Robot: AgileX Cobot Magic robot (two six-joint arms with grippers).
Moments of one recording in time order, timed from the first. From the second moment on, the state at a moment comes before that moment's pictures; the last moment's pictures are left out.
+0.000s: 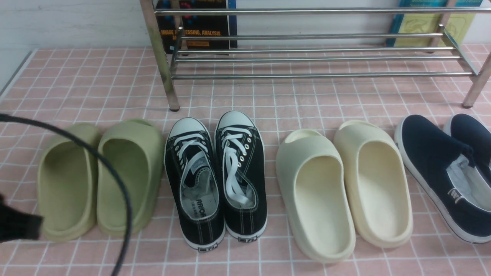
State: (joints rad) right arm -0.08 -0.01 0.02 0.00 0.36 0.09; left arm -0.30 0.90 -0.91 0.20 1.18 -0.20
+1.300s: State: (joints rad) right arm -0.08 -0.01 0.02 -0.01 0.36 0.09; left arm -0.53 1.56 -1.09 0.18 0.80 -0.50
